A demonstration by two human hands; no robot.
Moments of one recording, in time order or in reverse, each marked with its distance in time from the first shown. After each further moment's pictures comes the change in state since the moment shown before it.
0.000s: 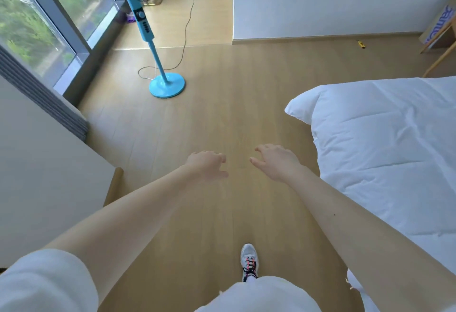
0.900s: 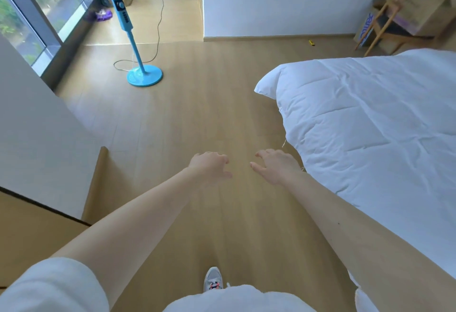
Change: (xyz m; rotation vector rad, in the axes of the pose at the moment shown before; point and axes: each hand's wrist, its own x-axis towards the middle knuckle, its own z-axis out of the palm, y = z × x) left_hand -0.264 0.054 0.161 0.001 0.072 0.152; right_hand -0.307 -0.073 0.145 -0.059 0.044 0.150
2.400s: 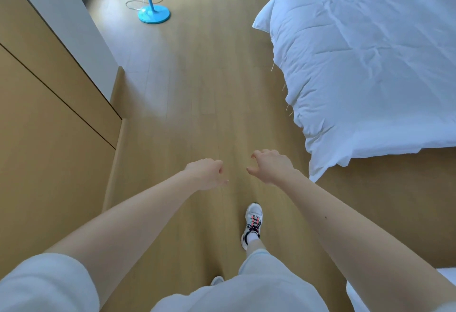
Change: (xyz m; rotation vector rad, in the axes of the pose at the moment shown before) left_hand -0.482 0.240 0.316 -0.106 -0.213 -0.077; right_hand -0.533 0.019 0.274 -0.044 -0.164 -0.025
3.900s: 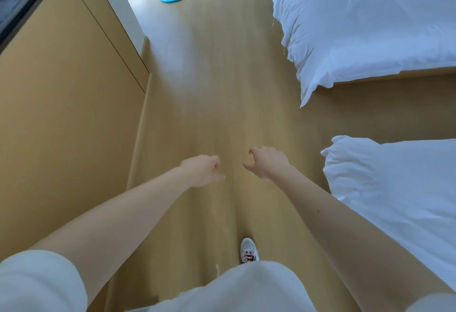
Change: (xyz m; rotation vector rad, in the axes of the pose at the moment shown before) left_hand -0.420 0.176 0.335 -0.005 -0.018 -0.118; right_hand -0.467 0.005 0.296 0.092 0.022 -0.053
